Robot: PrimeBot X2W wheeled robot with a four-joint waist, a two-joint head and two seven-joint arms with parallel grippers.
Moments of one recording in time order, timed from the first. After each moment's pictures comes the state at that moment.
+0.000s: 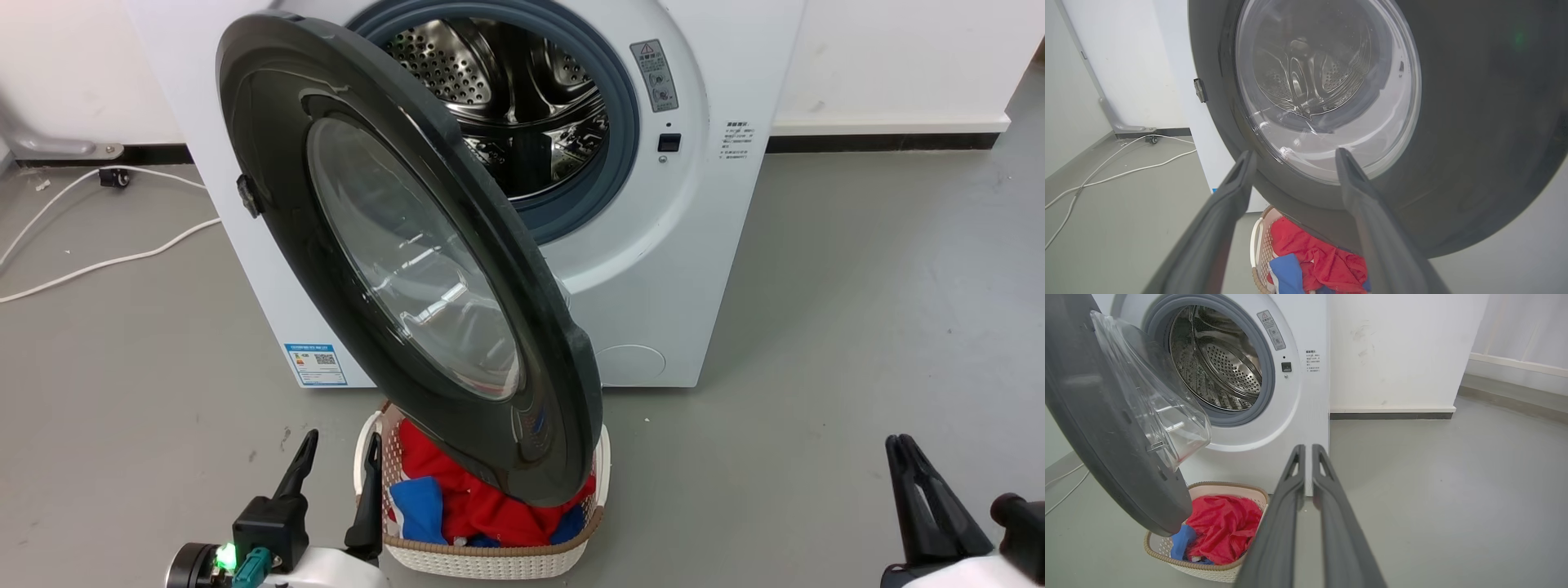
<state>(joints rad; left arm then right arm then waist) 0.01 0.09 -0.09 0.22 -0.12 -0.03 -0.26 0.20 -0.12 -0.07 -0.17 0.19 0.13 0.02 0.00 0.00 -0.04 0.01</state>
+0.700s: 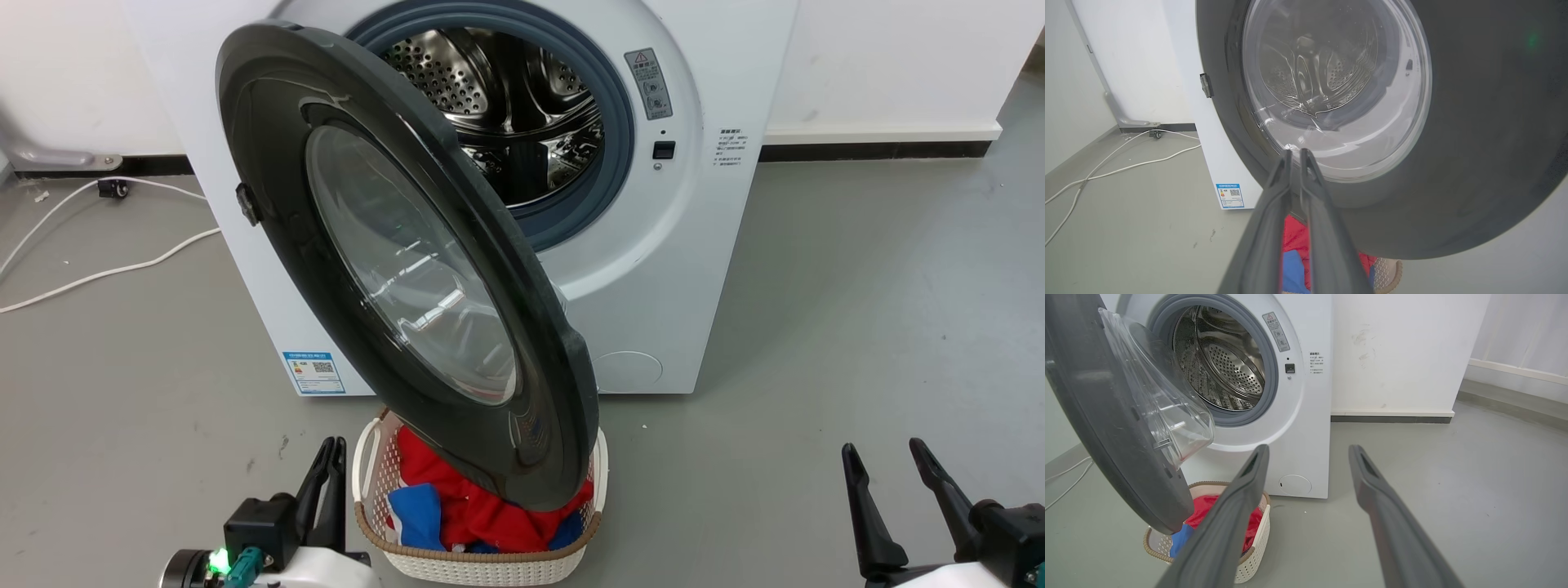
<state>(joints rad) 0.01 0.09 -0.08 0.25 -0.13 -0.02 -0.26 0.22 -0.09 -0.05 -0.17 0.13 0.13 0.01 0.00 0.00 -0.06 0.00</state>
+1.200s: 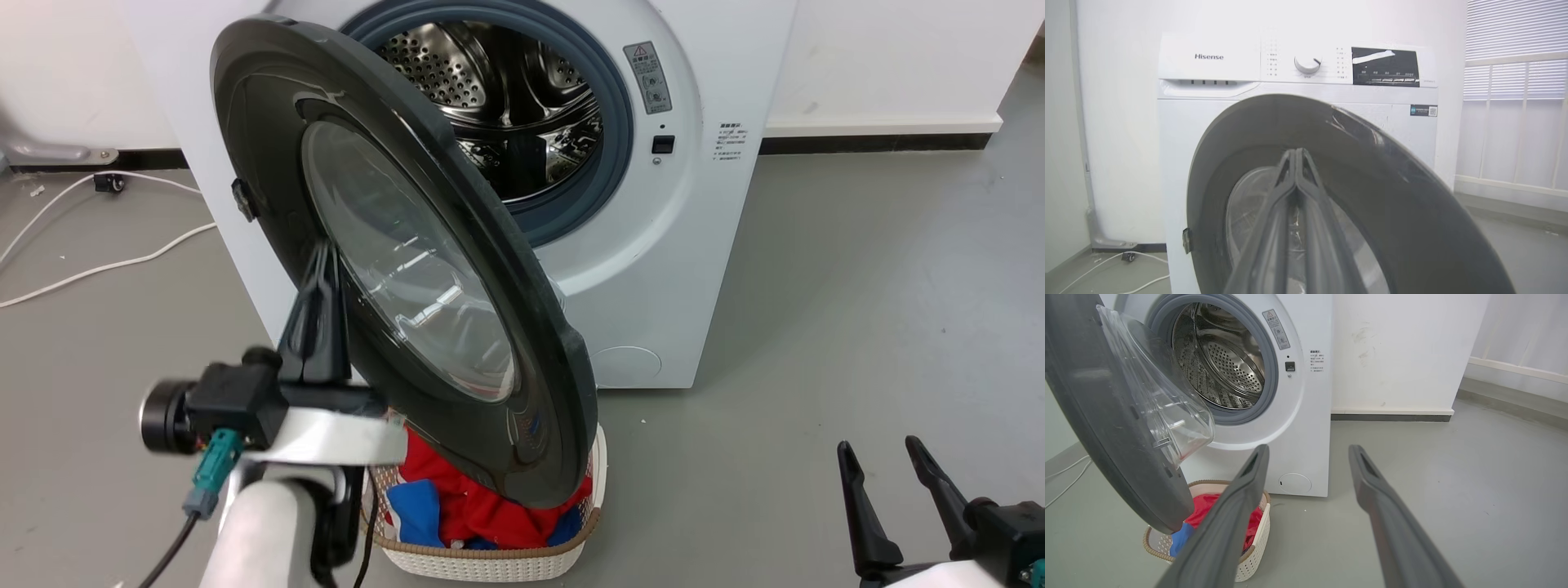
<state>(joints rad) -0.21 0.07 -0.11 0.02 -0.14 0.01 -0.26 0.21 -0.07 -0.05 -0.18 0.11 0.13 0.02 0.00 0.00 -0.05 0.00</state>
